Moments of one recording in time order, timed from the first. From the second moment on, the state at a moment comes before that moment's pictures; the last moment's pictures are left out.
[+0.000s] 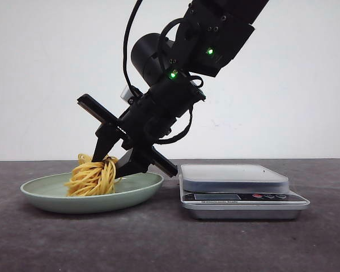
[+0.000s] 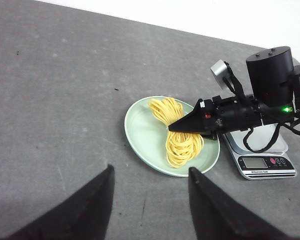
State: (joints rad) left arm -0.67 0.16 0.83 -1.07 -0.31 -0.44; right arm 0.74 2.05 1.33 0.00 -0.36 0.77
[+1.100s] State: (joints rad) left arm -0.67 0.16 0.83 -1.01 -0.31 -0.44; right arm 0.61 0.86 1.33 -0.74 0.08 0.06
